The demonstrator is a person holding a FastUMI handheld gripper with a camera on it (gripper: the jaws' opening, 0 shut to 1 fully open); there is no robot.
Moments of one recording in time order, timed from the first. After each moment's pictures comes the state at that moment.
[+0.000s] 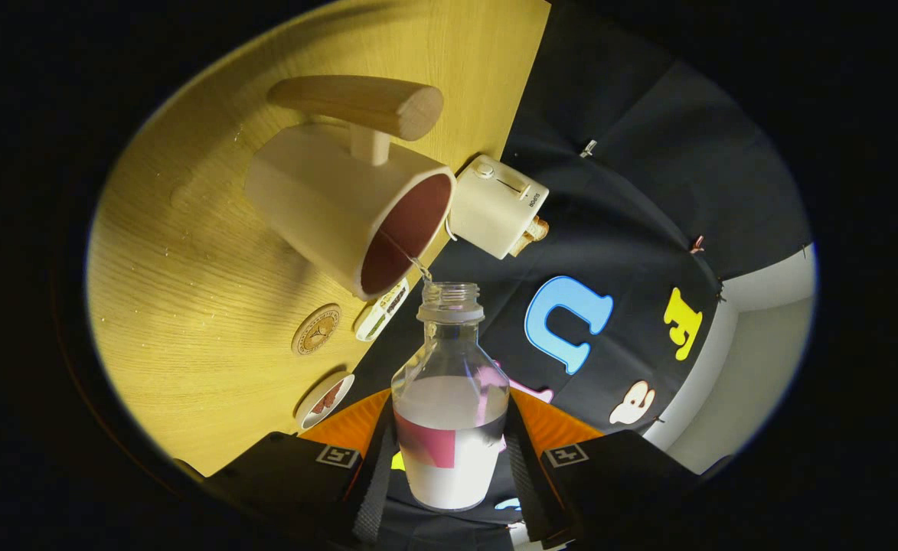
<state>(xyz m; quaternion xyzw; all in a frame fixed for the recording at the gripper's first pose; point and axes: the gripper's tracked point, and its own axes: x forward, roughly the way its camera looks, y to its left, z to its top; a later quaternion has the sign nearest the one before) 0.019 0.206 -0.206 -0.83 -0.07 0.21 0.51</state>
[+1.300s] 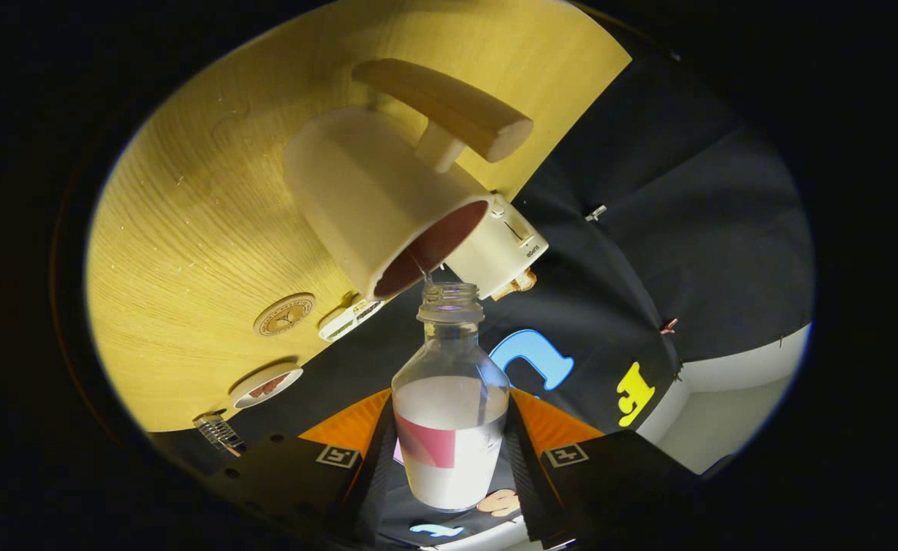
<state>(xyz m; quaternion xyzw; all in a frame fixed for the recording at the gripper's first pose) 0.014 0.230 -0.205 -0.88 -0.18 0.23 0.38</state>
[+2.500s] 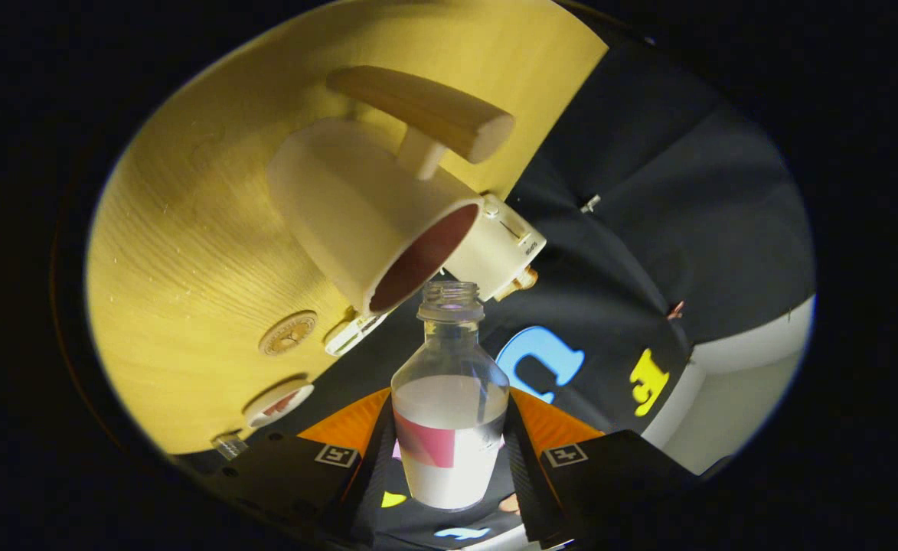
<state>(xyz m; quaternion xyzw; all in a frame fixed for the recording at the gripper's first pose) 0.022 0.219 -0.213 -0.83 -0.13 0.25 0.48</state>
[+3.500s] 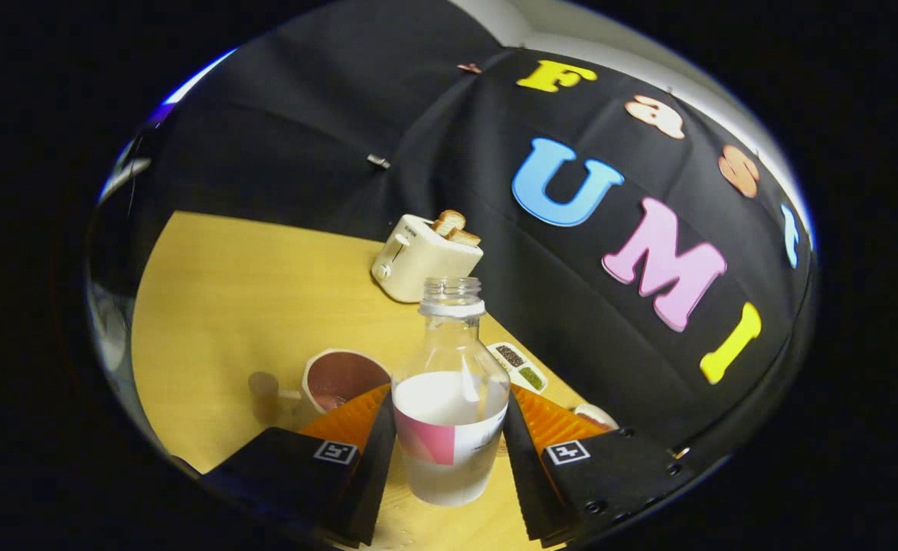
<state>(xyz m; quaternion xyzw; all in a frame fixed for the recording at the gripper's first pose) 0.006 0.217 -0.213 -0.17 0.14 0.34 0.91</state>
